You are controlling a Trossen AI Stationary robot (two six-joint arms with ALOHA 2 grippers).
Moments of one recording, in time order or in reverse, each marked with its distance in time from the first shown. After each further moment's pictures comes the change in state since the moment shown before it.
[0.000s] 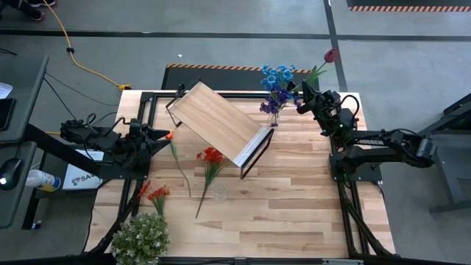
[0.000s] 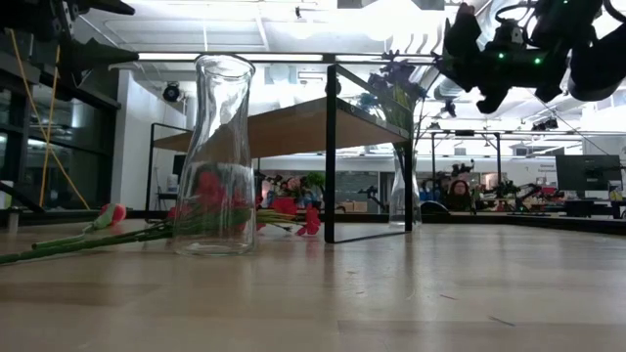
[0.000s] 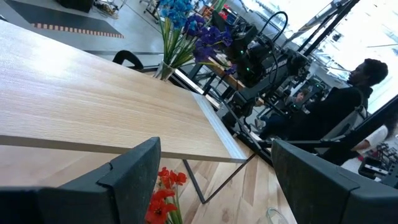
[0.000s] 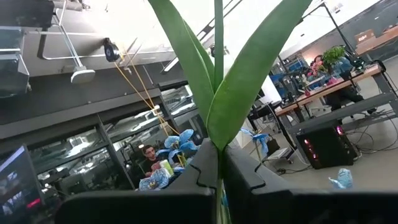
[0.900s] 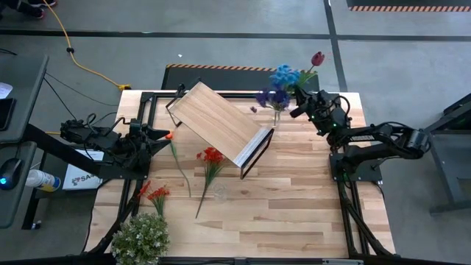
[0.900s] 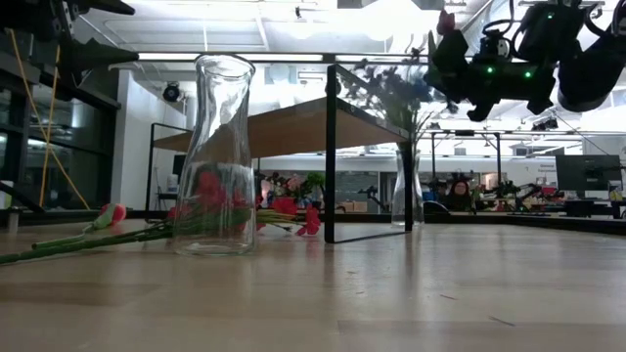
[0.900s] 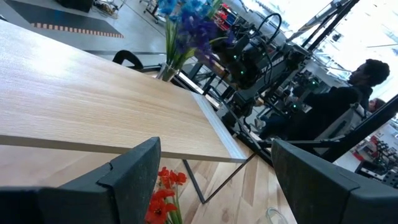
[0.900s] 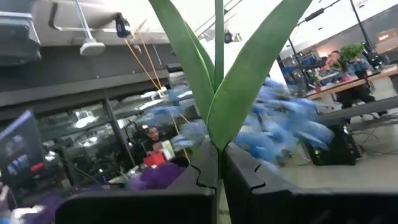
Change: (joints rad) left arm 0.000 0.000 0.000 0.000 0.000 -0.001; right arm 0.000 0.144 0.000 0.094 -0.077 -0.074
